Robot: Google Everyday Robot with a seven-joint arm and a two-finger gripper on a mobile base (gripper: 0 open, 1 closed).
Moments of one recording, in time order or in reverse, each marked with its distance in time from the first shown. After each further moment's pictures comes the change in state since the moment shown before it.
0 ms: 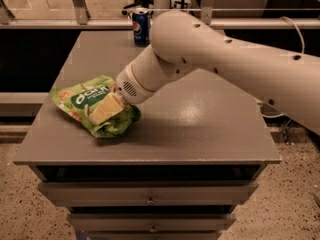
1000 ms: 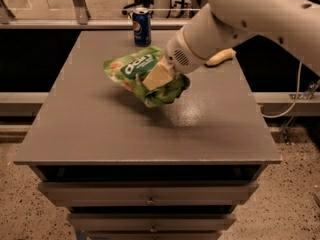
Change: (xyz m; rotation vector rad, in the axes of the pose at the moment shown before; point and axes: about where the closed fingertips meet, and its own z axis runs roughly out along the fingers) arm 0.016 -0.075 -0.120 0.211 0.008 -0.067
